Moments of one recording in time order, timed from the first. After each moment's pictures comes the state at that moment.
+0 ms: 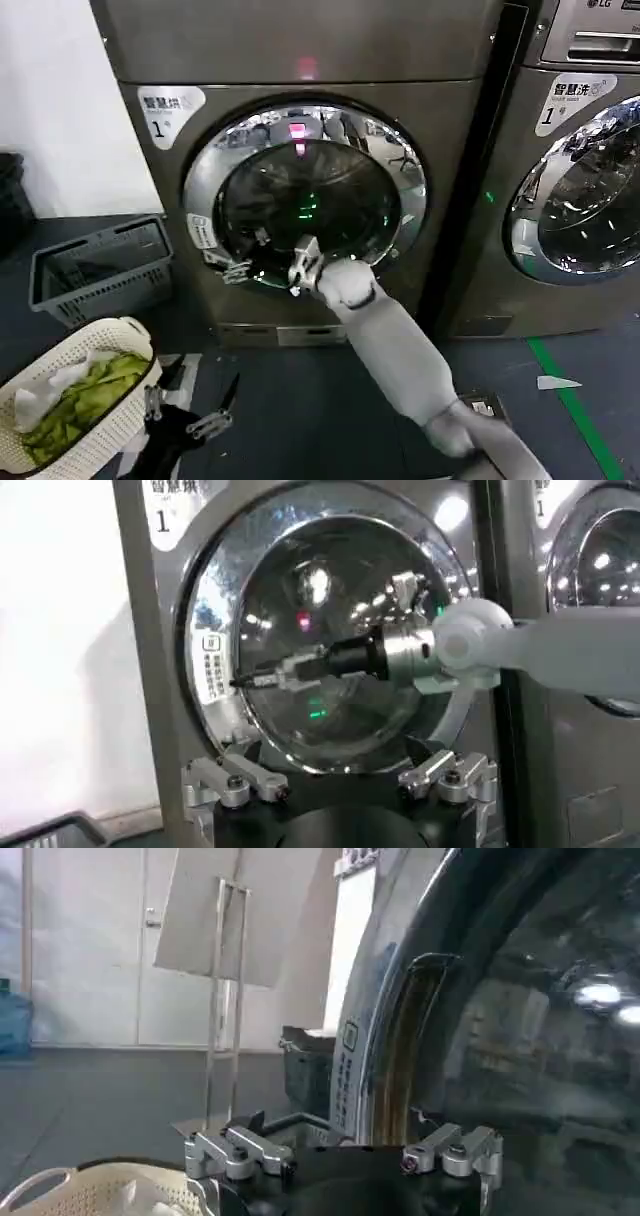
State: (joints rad) left arm 1.83 -1.56 -0.76 -2.31 -0.07 -0.13 0.42; right arm -0.31 1.59 -0.13 1.15 0.29 -0.14 -0.61
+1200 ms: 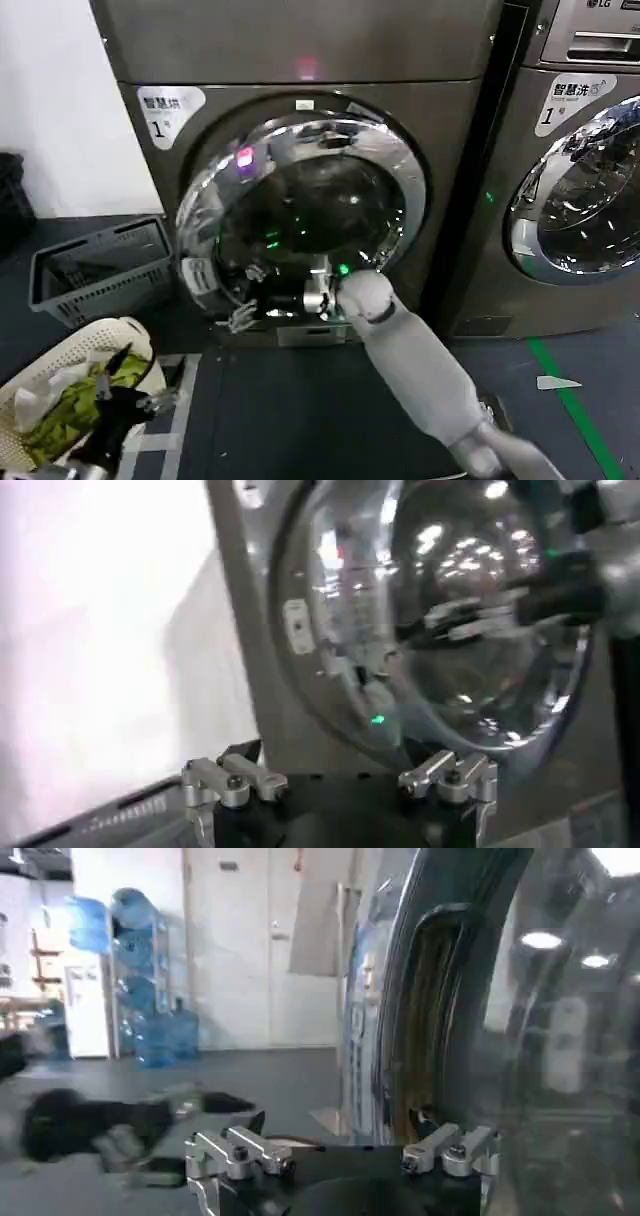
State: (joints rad) left arm 1.64 -1.47 -0.99 -2.18 -0.16 0.01 0.40; right arm -0.45 1.36 -0.10 1.47 0.46 -0.28 -1.00
